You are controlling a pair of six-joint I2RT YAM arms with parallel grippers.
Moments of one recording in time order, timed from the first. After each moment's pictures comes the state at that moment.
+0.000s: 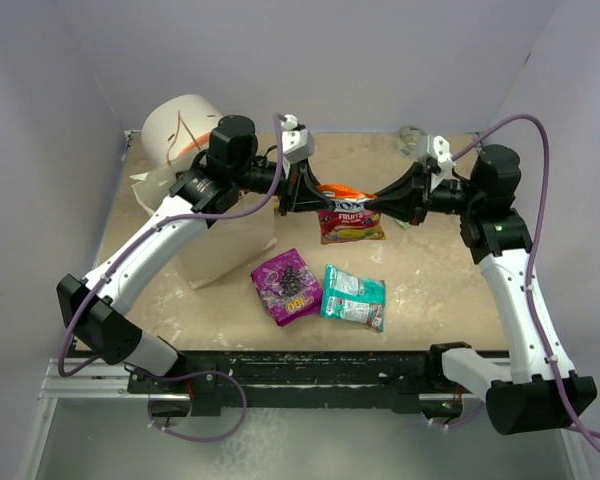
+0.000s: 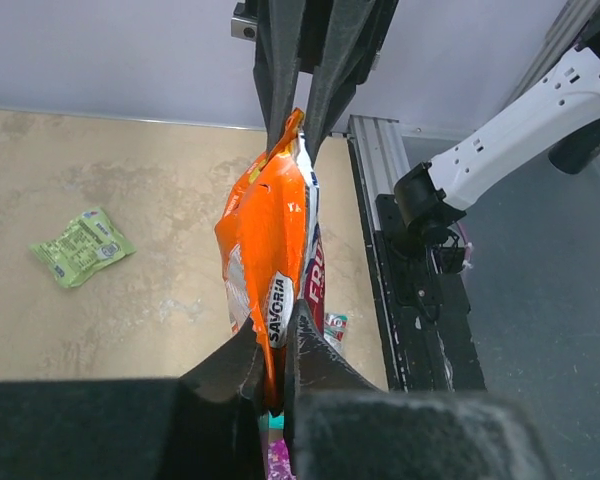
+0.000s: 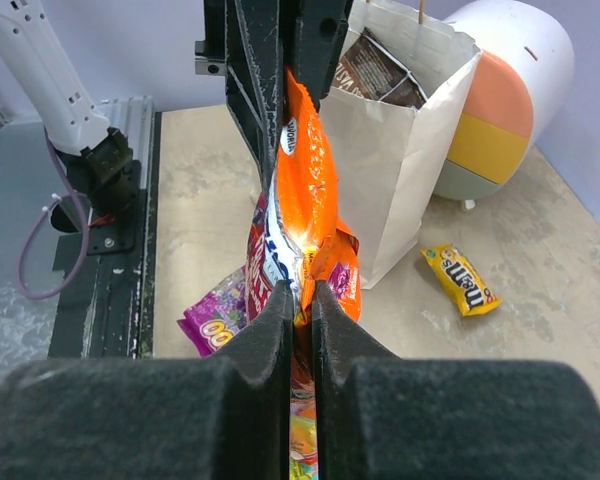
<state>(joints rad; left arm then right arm) -0.60 1.50 1.55 -0.27 1.02 0.04 0.09 1.08 1.21 -0.27 -1.26 -0.15</state>
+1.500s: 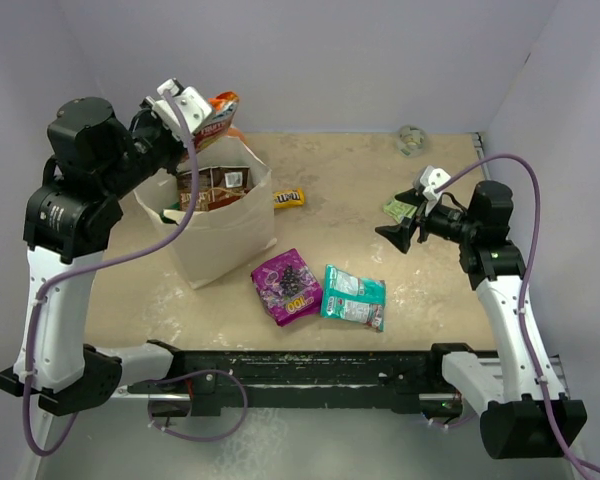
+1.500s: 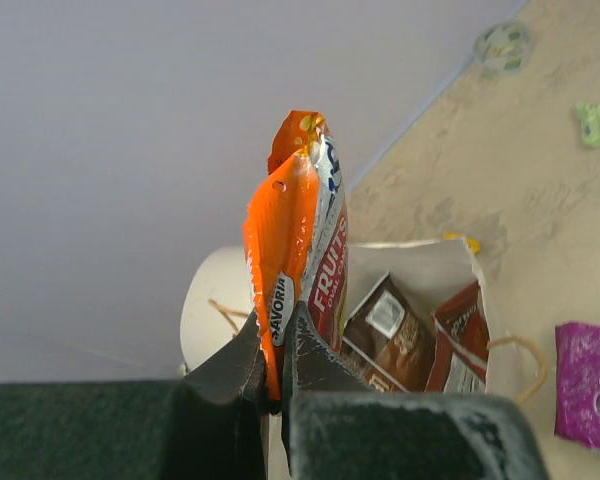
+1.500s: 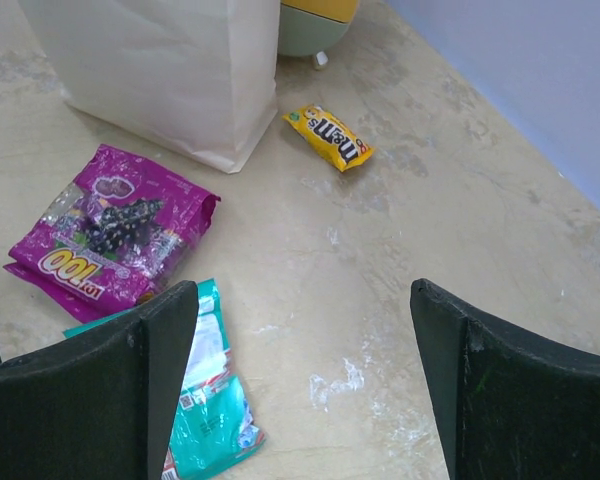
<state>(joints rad) -0.36 1.25 1.99 -0.84 0.17 0.55 0.01 0.93 0.93 -0.33 -0.91 -0.40</state>
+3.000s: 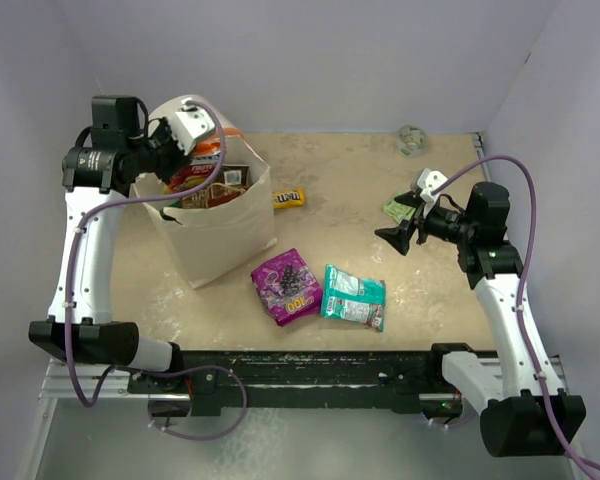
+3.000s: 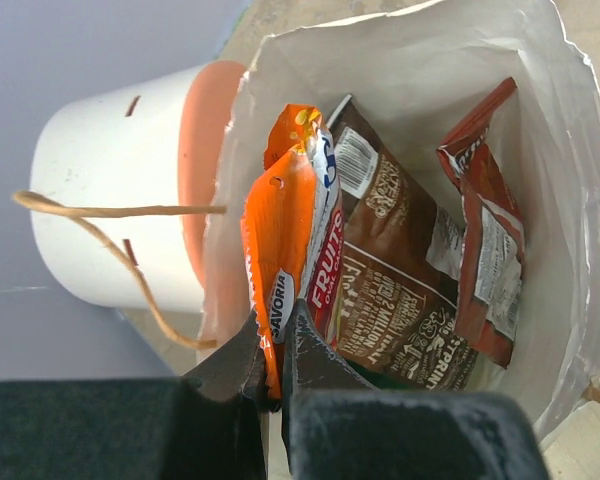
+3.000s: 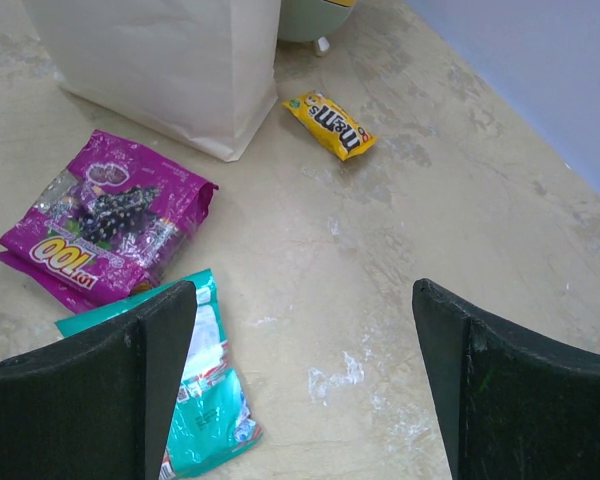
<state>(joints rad) -0.05 1.42 1.82 -1.04 0.43 0.80 0.01 0.94 0.91 -0.33 -0.91 -0.43</state>
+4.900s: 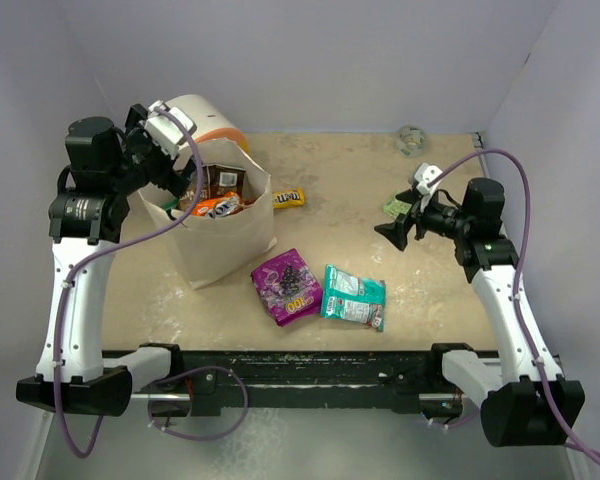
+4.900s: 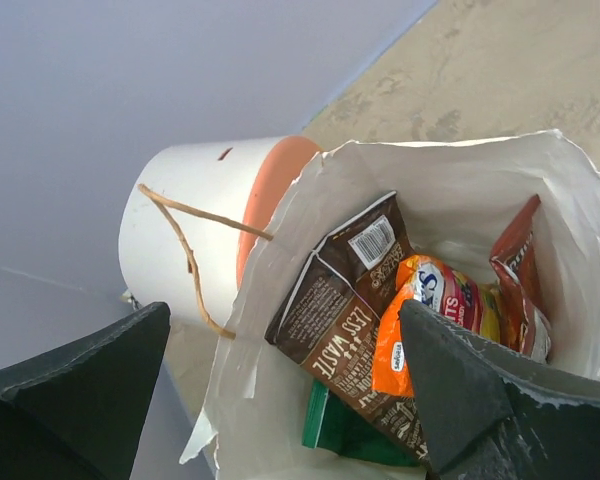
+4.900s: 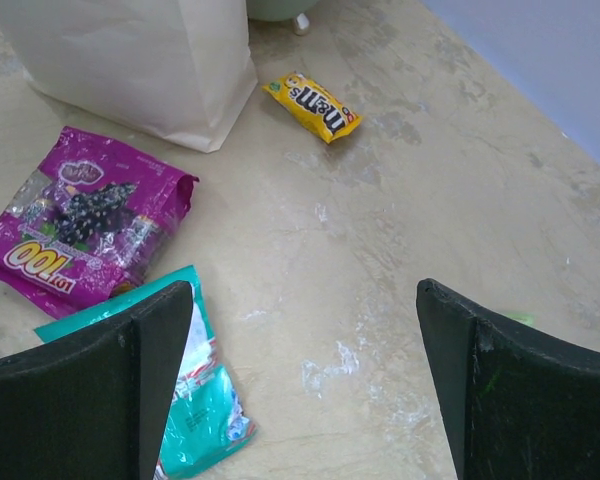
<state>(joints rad) -0.05 1.17 1.58 -0.73 0.41 0.58 0.01 0.98 0.90 -0.30 -0.85 -0.41</state>
